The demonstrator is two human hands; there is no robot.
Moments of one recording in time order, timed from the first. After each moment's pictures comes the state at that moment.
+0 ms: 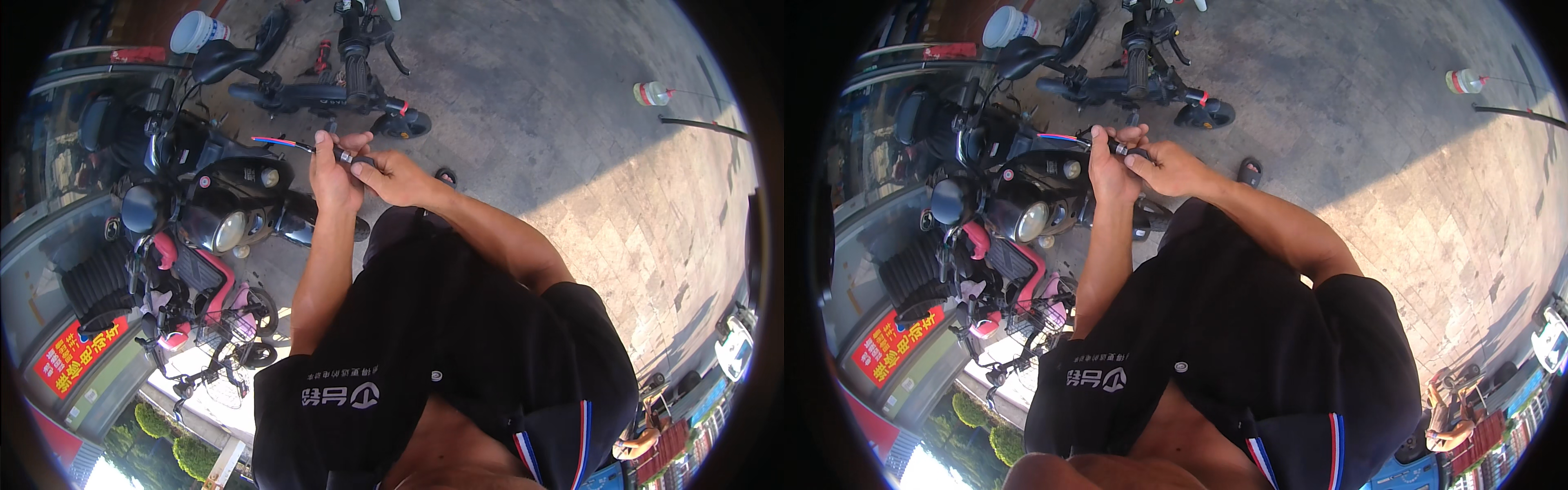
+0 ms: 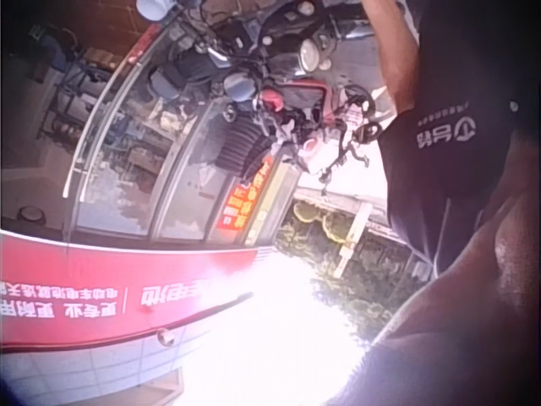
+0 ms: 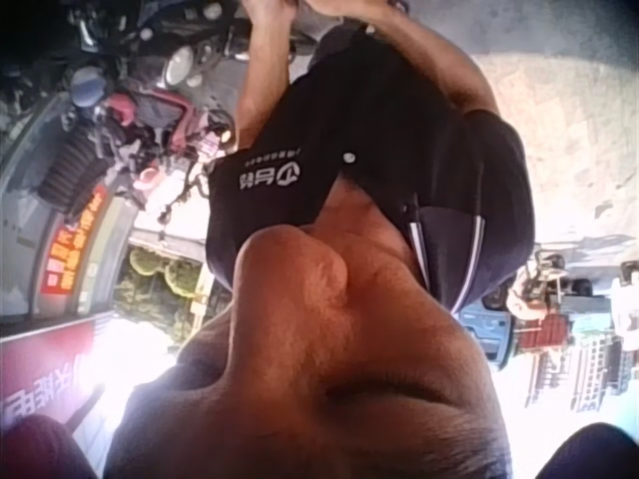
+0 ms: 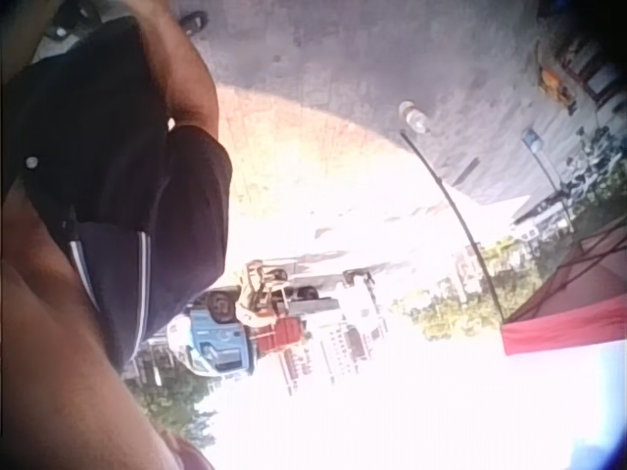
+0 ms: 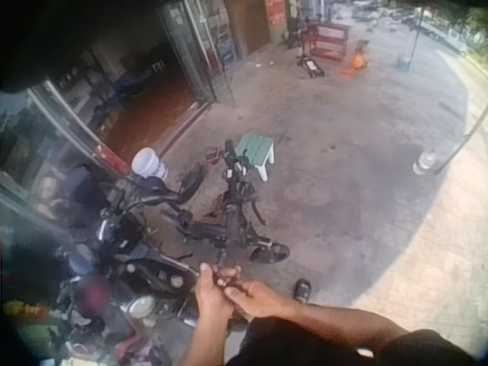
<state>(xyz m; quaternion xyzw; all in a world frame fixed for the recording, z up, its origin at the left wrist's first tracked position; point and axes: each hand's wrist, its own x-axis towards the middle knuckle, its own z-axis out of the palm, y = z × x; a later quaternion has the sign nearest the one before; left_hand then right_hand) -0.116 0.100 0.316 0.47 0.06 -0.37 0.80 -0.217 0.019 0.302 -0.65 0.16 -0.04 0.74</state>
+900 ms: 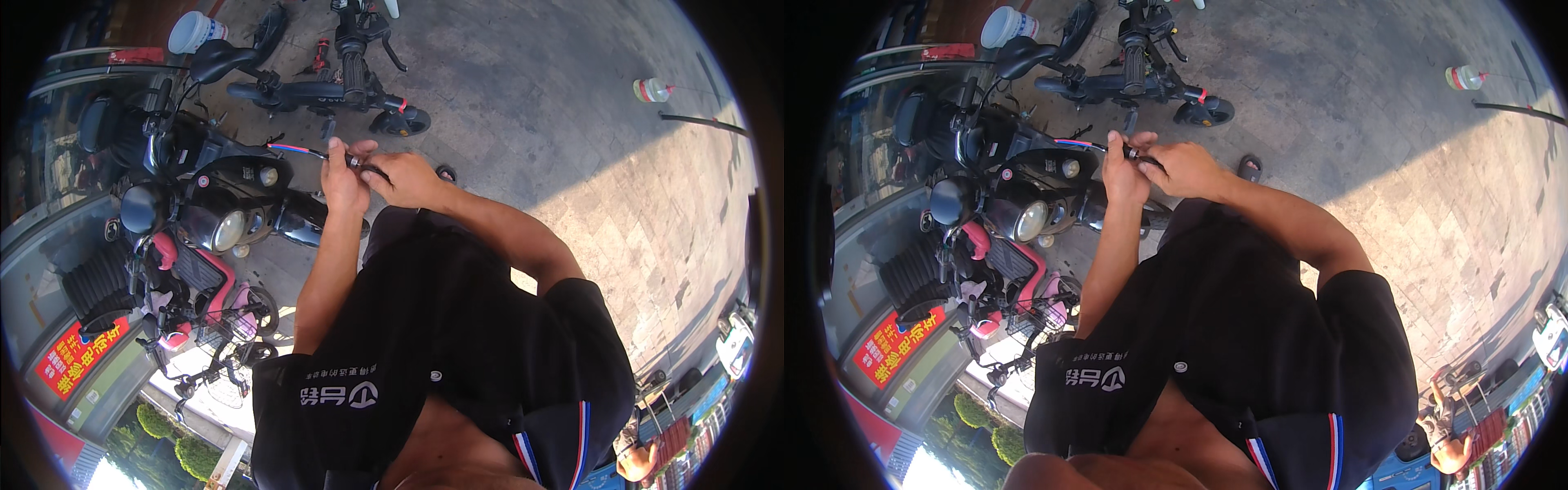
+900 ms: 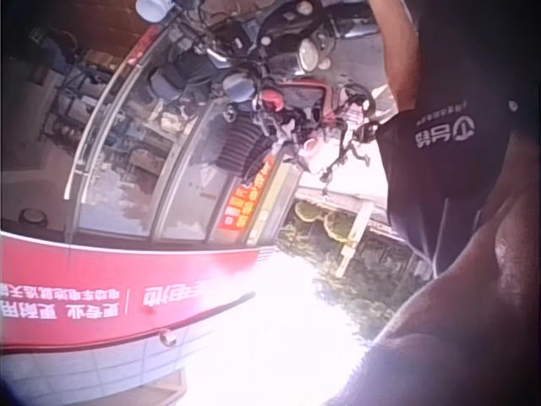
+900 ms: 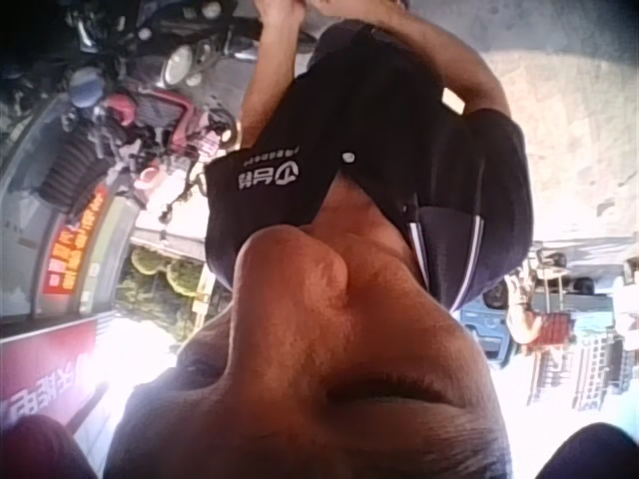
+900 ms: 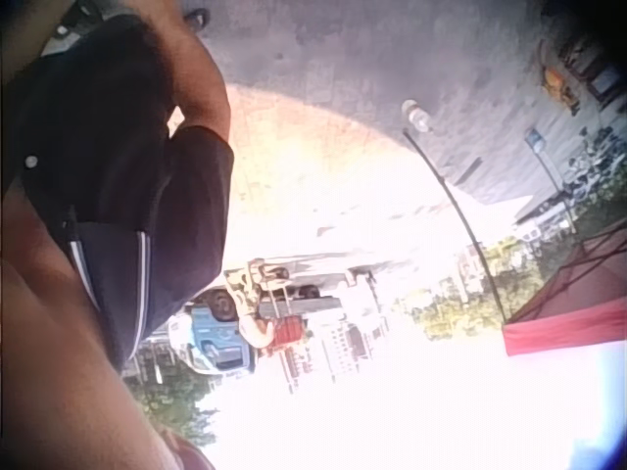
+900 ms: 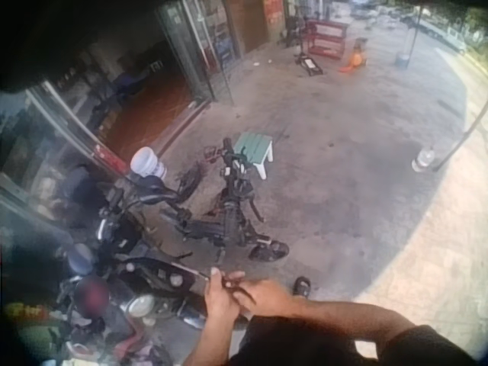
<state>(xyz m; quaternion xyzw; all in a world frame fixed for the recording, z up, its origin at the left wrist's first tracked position) -0.126 0.114 0.282 0.49 0.07 -0.40 0.77 -0.232 0.018 0.280 -0.86 0.12 -0.10 0.49</state>
